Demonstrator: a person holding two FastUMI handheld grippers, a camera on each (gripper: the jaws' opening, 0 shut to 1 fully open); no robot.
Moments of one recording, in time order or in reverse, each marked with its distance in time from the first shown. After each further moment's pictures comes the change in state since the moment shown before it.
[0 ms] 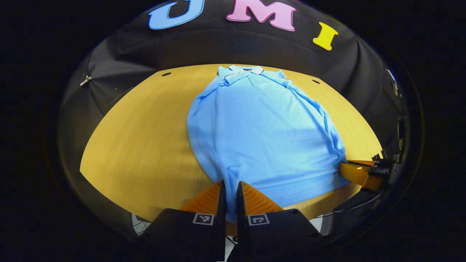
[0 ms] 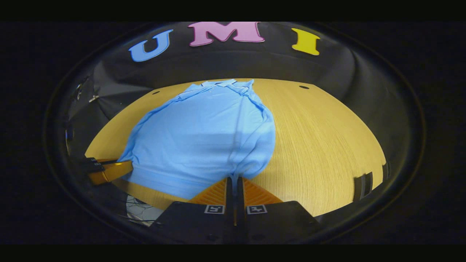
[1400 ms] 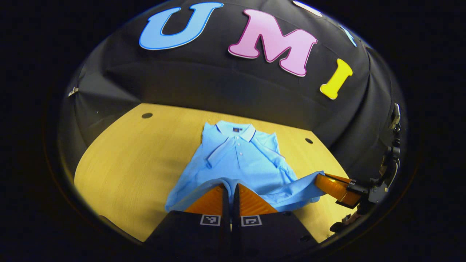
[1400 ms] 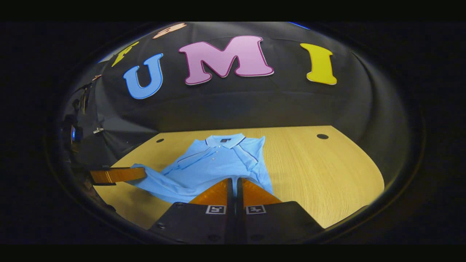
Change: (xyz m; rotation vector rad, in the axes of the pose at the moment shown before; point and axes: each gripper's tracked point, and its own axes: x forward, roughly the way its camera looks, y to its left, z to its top) left arm 0.042 -0.020 0.255 -0.111 -0.307 -0.134; right arm 0.064 0.004 0.255 -0.026 -0.412 0.108
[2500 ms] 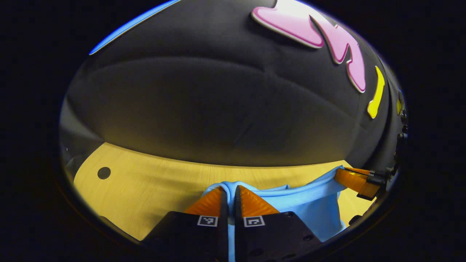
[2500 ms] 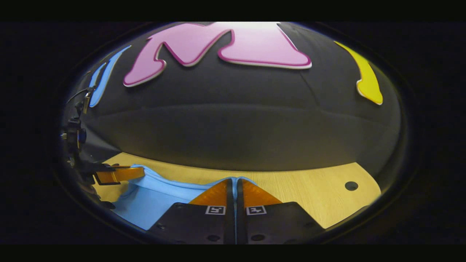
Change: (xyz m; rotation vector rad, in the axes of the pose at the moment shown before) left arm 0.290 0.078 0.153 0.088 -0.138 0.039; right arm 0.287 -0.053 0.094 -0.063 -0.063 -0.093
